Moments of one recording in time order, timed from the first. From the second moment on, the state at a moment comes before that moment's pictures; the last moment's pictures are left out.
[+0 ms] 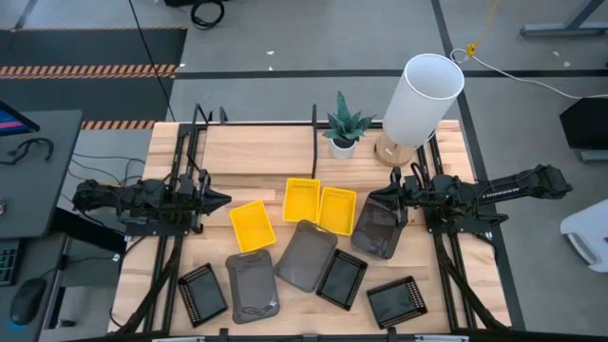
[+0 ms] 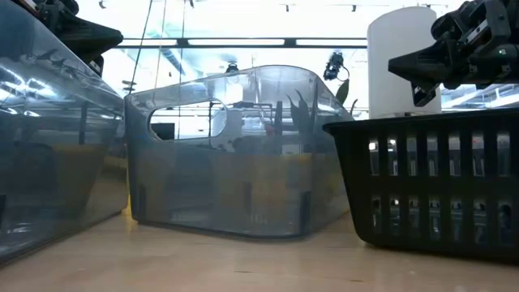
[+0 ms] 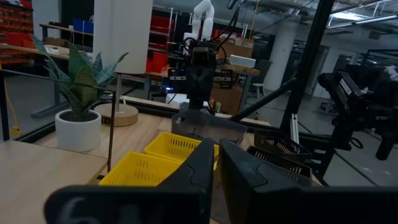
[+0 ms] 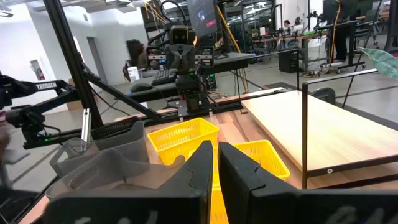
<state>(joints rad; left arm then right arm) -0.18 0.01 0.12 -0.03 -0.24 -0.17 0.04 0.47 0.02 0.51 0.10 0.16</state>
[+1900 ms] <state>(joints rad) -0.18 0.01 0.12 -0.03 -0.24 -0.17 0.15 1.41 0.81 0.28 0.29 0.38</state>
